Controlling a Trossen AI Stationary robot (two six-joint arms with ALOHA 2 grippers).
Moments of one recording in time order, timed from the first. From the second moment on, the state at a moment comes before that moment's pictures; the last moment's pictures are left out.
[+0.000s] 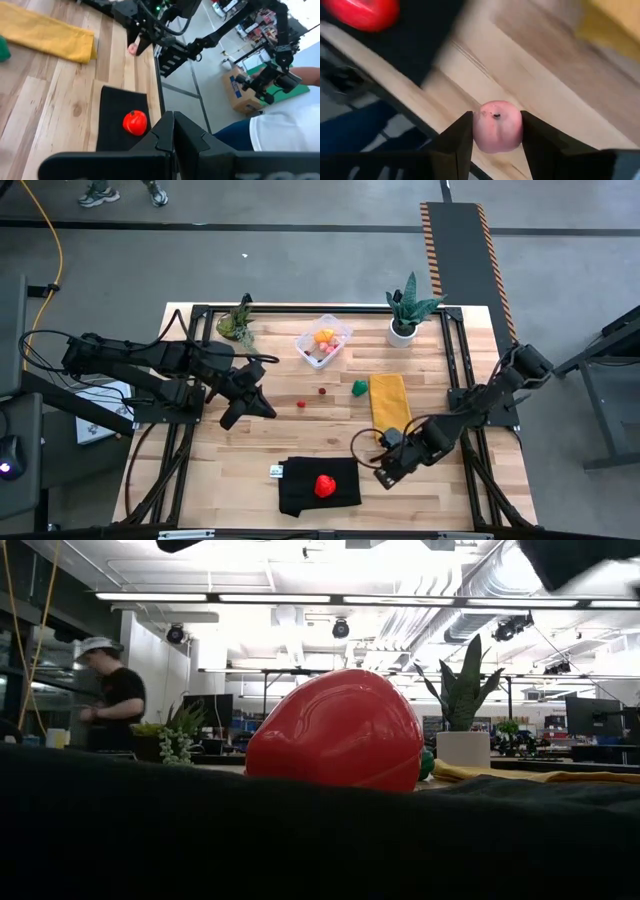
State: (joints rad) left arm -0.01 1.03 1.01 -0.42 0.35 -0.57; right arm 0.60 1.56 1.10 -0.74 -0.06 1.52
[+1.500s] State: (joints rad) left arm -0.01 1.03 1.01 -0.35 0.16 -0.49; right arm -0.26 1.56 1.43 -0.62 -0.18 0.41
